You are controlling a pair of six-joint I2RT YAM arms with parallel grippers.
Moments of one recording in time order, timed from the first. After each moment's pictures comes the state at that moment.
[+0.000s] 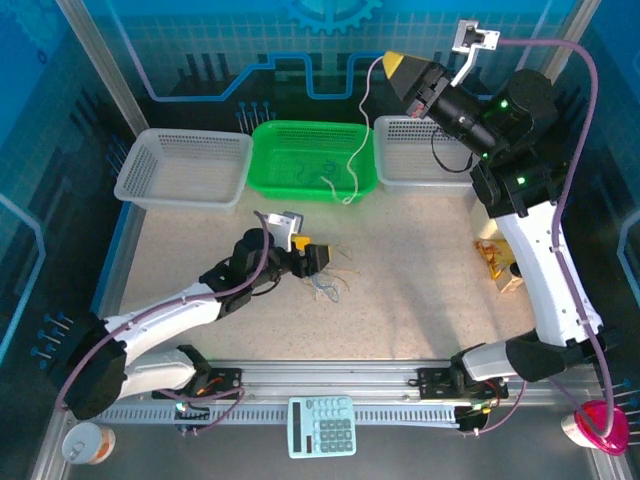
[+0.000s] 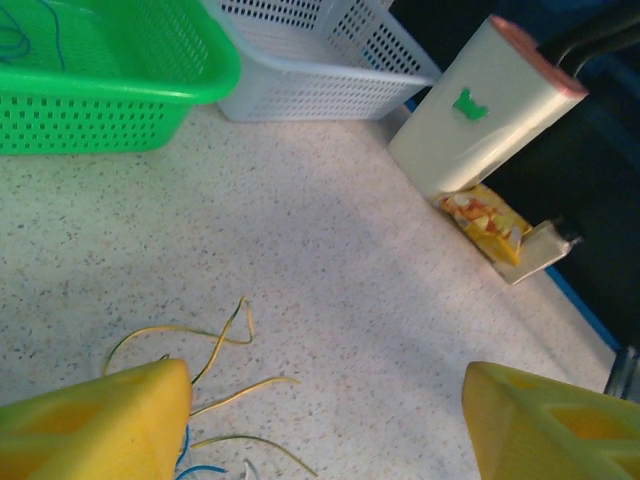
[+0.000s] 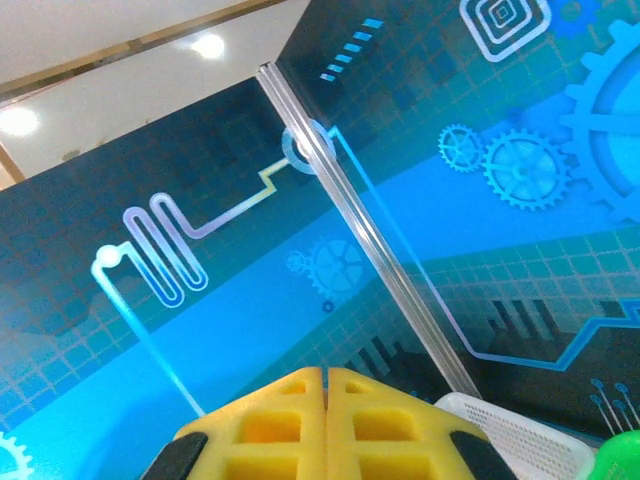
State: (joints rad) left arm -0.68 1.16 0.61 0.23 0.13 -0.51; right arm 0.36 1.40 1.90 -0.19 -0.47 0.72
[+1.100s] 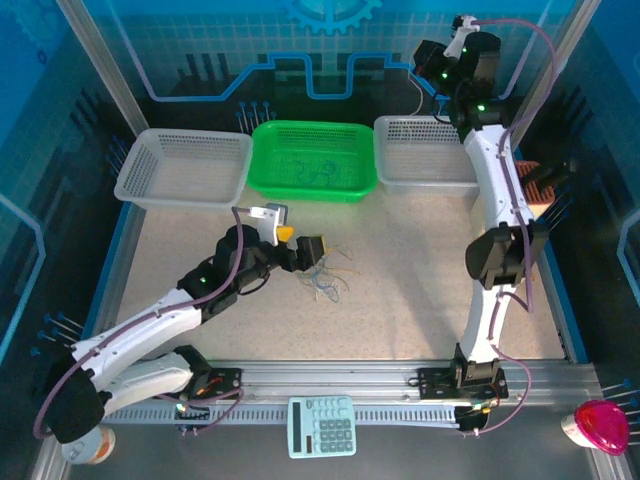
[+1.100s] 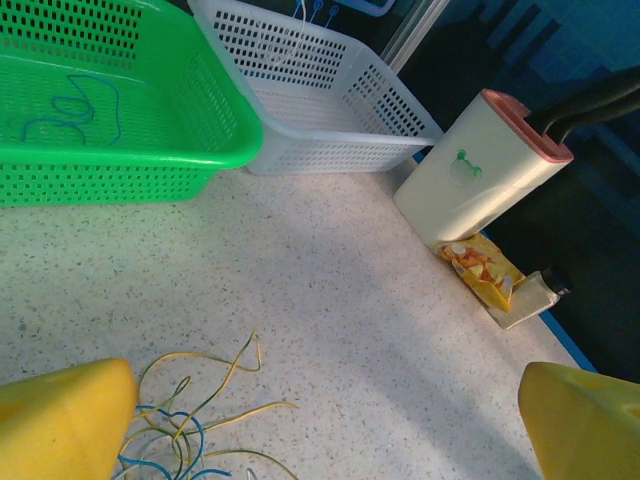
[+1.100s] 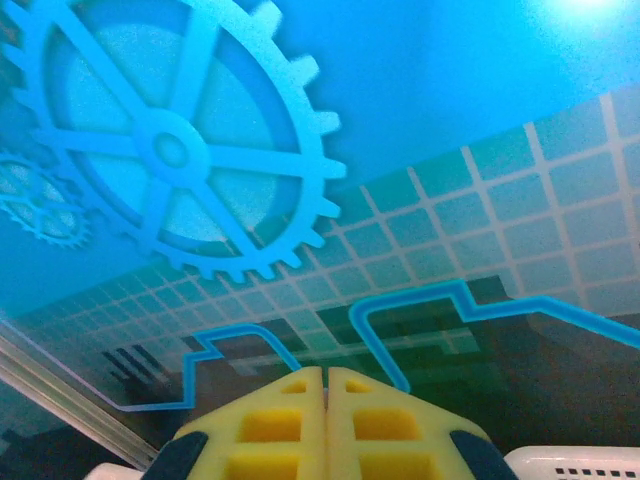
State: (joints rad) left arm -0.68 1.01 0.68 0.03 0.04 -0.53; right arm 0.08 2.06 2.32 -0.32 -0.24 0.49
